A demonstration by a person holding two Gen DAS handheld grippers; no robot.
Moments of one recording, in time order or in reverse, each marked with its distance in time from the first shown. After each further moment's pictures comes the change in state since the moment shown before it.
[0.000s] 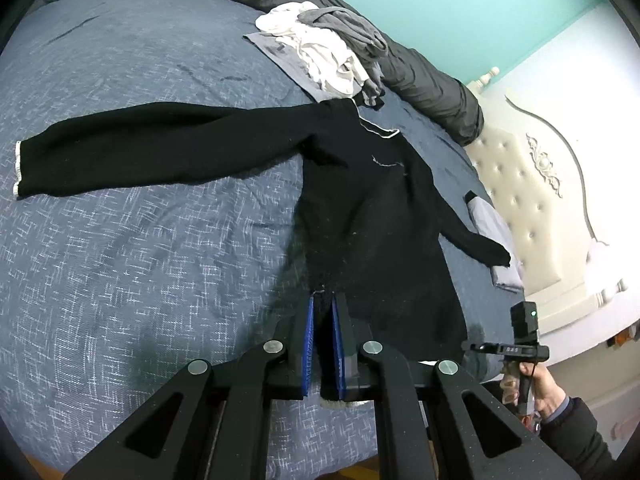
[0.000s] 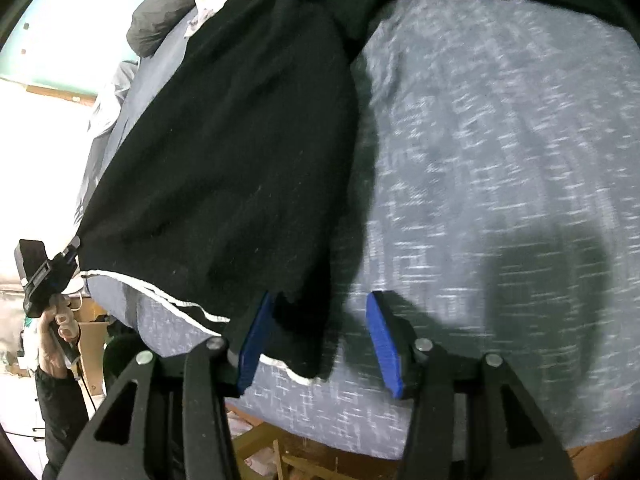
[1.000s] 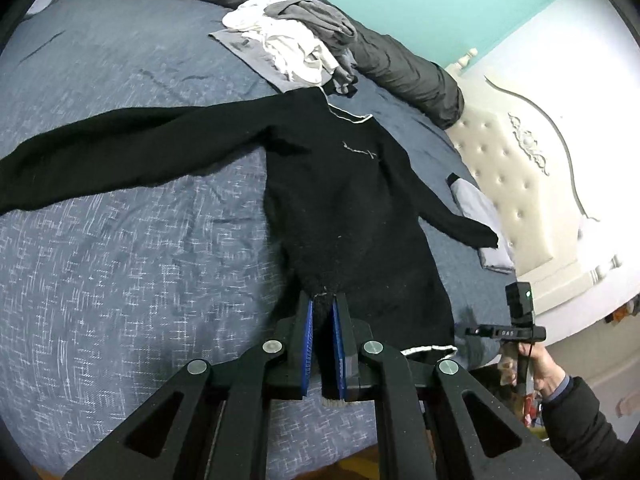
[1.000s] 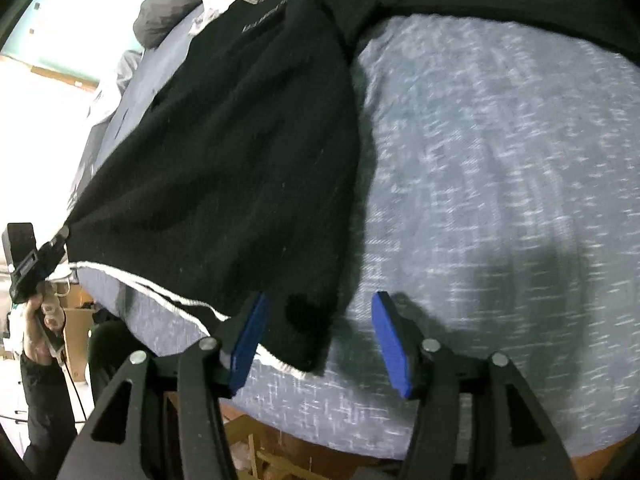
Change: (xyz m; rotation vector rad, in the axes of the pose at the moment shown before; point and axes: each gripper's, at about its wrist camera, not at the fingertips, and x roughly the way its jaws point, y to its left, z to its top) left arm 0.015 -0.029 -0.008 0.066 0.033 -0.035; right arm -0.018 -0.010 -0.002 -0.067 -0.006 -0.036
